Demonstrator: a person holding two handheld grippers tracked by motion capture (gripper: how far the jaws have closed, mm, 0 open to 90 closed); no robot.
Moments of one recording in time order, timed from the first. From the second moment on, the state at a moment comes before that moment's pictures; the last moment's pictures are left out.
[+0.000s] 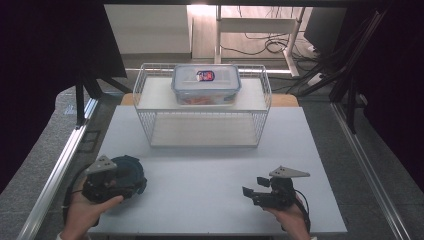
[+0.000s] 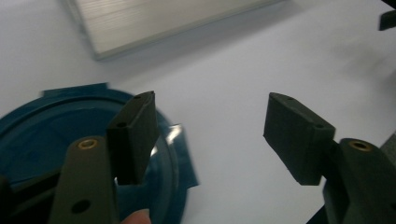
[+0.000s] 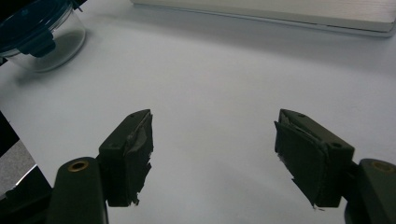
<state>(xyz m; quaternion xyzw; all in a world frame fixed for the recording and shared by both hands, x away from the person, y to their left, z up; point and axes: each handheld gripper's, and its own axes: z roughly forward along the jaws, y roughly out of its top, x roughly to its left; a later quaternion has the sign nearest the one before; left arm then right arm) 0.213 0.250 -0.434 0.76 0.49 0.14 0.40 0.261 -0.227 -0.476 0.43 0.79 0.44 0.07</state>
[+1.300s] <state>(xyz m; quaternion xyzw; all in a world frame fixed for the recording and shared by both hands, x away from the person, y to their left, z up) 0.243 0.373 -0.503 0.70 0.64 0.13 0.29 0.262 -0.226 -0.477 0.44 0.80 0.41 0.10</state>
